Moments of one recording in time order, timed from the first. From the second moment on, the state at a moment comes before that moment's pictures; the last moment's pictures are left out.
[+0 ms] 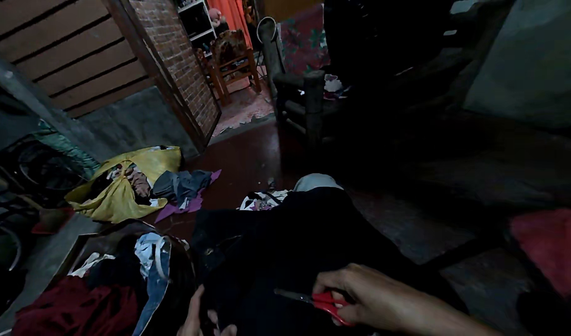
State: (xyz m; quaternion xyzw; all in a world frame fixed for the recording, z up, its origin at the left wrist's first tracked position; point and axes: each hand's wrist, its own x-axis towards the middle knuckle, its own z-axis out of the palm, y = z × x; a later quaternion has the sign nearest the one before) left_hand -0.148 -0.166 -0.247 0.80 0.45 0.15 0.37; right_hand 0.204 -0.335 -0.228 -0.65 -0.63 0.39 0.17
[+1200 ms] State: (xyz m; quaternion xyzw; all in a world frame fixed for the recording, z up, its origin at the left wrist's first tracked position) left_hand 0.032 -0.217 -0.281 0.91 0.25 -0.10 0.31; right_hand 0.294 -0.357 -0.200 -0.65 -0.64 0.37 0.17
